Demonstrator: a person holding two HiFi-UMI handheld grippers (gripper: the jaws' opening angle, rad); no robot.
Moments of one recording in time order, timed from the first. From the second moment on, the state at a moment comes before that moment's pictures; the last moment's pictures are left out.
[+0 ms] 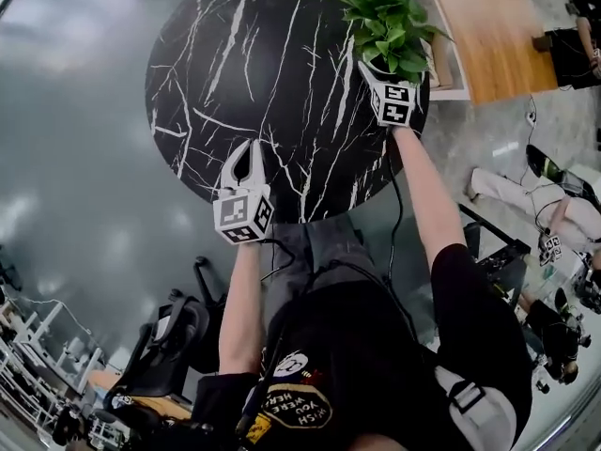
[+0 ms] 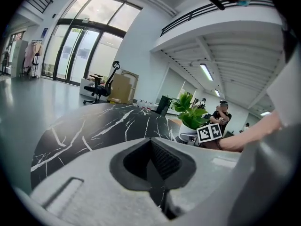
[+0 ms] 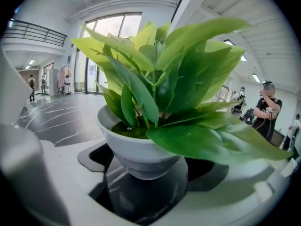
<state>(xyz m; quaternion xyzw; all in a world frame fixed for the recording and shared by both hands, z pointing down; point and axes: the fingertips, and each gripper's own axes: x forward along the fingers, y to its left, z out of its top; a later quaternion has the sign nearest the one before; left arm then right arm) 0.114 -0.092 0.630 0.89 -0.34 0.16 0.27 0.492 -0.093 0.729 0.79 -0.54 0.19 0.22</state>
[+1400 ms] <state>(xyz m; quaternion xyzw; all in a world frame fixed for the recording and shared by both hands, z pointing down) -0.119 -0.079 0.625 0.77 -0.56 0.09 0.30 0.046 -0.213 0.742 0.55 -0.79 0.15 0.24</state>
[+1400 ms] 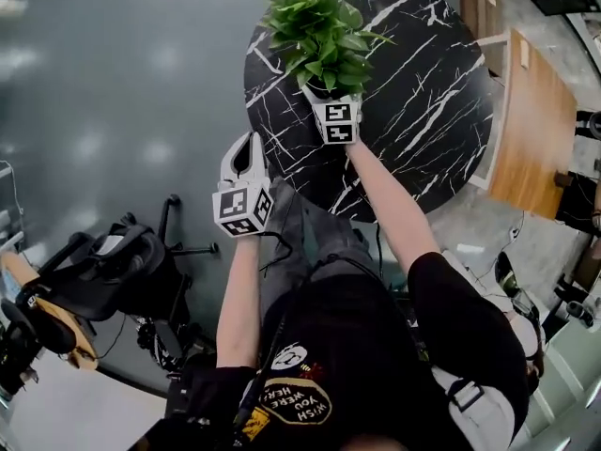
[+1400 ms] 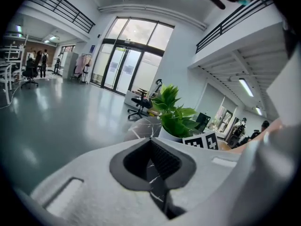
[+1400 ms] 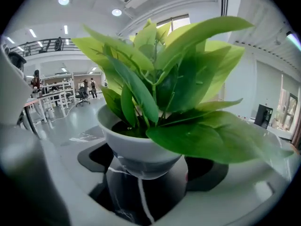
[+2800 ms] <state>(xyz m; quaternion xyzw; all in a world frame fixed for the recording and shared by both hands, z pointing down) -0.087 -0.030 0.479 0.82 -0.53 0.08 0.22 0.004 -0.025 0.496 0.46 -0.85 0.21 0.13</state>
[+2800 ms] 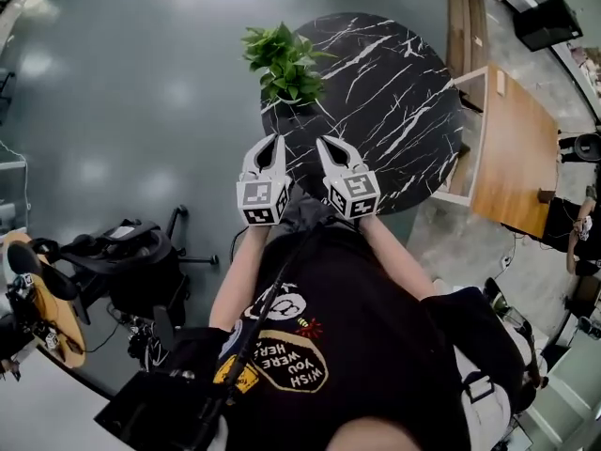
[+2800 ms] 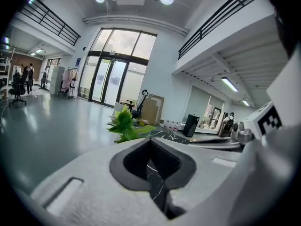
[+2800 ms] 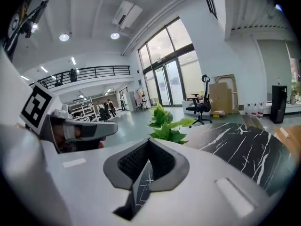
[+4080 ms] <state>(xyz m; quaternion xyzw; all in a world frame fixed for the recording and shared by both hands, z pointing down) -0.063 -0.020 0.426 0.83 -0.53 0.08 0.17 0.000 -0.025 0.437 0.46 -0.86 0.17 0.11</state>
